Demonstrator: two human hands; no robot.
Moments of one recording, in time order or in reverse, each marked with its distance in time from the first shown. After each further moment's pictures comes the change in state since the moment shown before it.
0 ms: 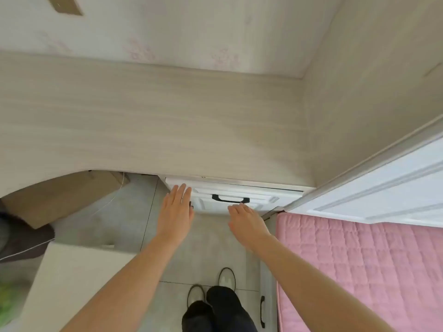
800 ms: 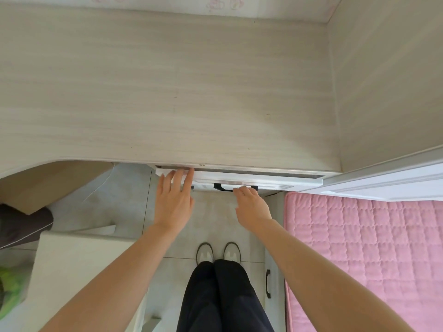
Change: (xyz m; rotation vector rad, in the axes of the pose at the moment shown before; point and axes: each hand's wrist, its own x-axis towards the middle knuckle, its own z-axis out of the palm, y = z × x) left_hand 0.044 -0.020 0.044 0.157 0.125 0.122; right_hand 0.058 0.021 0.054 0.225 -0.068 0.184
